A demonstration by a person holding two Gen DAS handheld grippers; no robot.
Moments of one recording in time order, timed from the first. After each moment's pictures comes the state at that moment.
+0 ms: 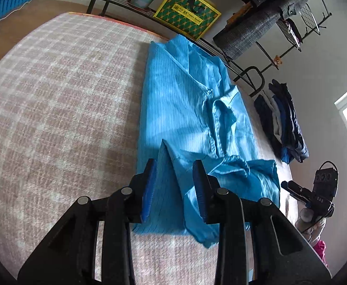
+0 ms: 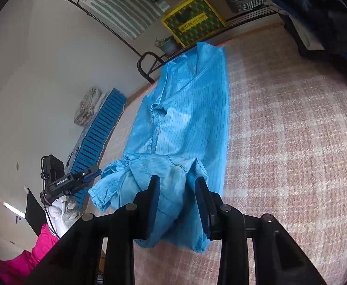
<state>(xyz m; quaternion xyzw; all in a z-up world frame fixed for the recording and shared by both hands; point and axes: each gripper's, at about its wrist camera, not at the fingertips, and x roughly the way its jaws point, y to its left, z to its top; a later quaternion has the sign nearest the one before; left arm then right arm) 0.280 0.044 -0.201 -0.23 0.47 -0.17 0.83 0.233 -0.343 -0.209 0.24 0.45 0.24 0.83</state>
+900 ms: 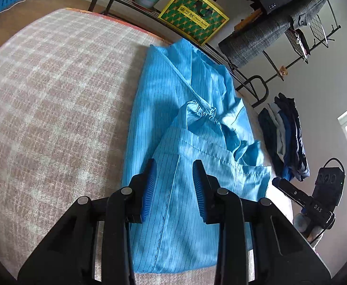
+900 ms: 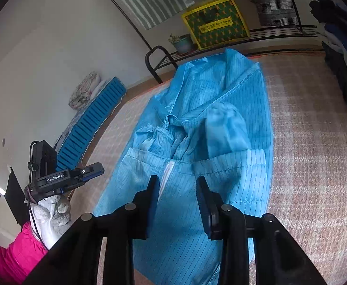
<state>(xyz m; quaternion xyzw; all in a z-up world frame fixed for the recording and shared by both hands) 0.333 0.026 -0.208 -0.27 0.47 -0.15 0.83 0.301 -0.270 -0.192 0.16 0.43 0.24 0.85</state>
